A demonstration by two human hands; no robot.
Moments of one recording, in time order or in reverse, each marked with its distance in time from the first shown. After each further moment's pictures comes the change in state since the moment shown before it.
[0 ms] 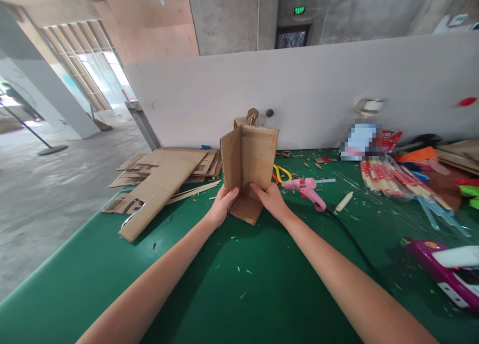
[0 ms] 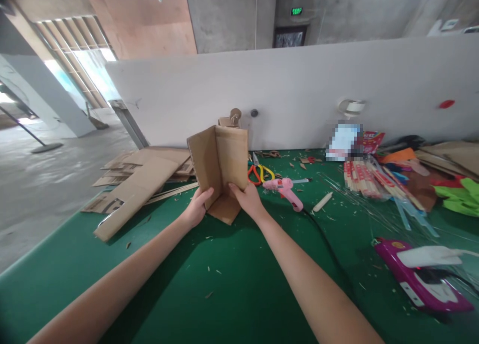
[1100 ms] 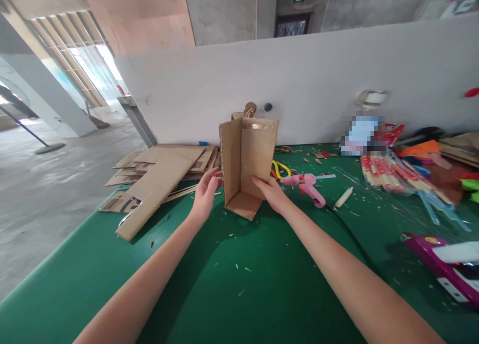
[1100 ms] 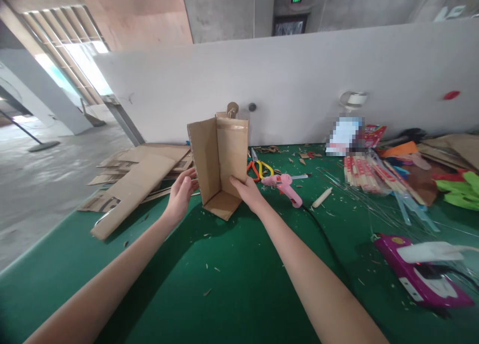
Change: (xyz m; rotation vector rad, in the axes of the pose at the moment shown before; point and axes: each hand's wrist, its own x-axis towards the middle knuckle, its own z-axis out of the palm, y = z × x) left_hand 0.002 0.031 -0.018 0.278 0.118 0.184; right_hand 0.009 0.005 -0.003 0.258 0.003 0.242
